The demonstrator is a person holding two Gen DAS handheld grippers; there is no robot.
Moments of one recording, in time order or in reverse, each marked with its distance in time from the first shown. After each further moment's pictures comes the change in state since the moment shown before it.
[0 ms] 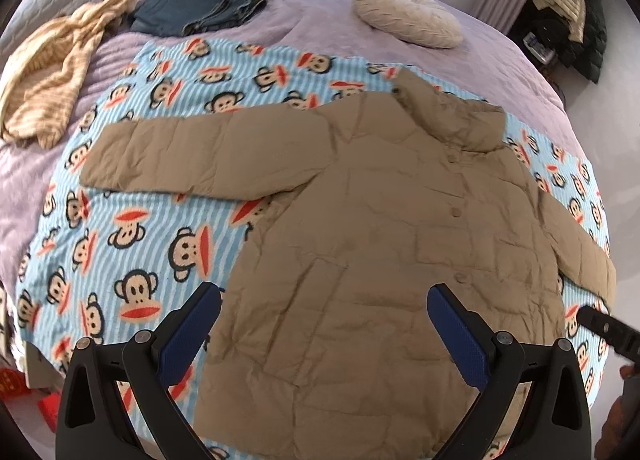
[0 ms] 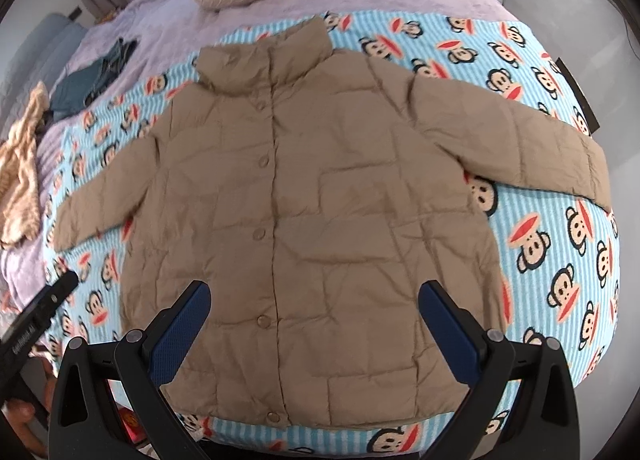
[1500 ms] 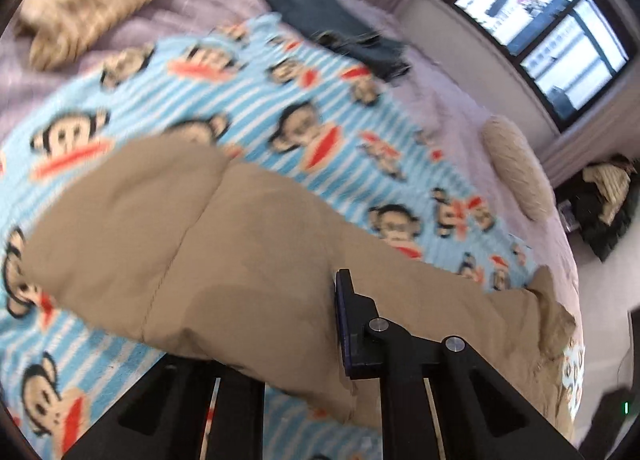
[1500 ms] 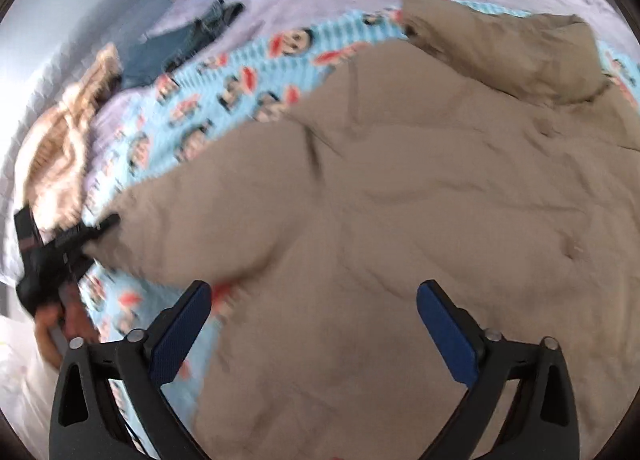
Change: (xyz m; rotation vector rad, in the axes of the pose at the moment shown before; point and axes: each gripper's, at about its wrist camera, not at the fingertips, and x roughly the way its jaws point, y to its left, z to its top) left arm 0.144 0.274 0.117 -0.379 -0.272 -0.175; right arm 0.177 0.212 0.088 -0.136 -0.072 0.352
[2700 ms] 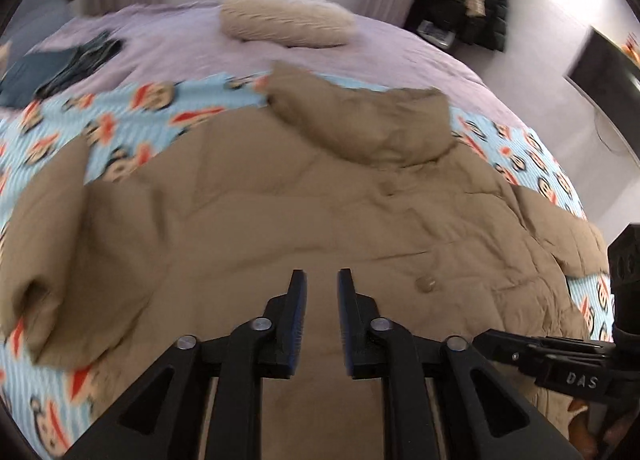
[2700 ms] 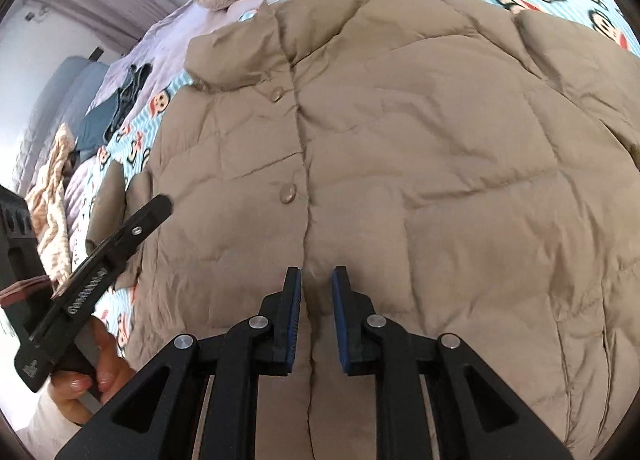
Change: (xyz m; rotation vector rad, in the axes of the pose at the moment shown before) left arm 0.036 -0.290 -0.194 0.623 0.199 -0.177; right arm -0.080 -0.168 -0.054 0.266 -0.020 -0.070
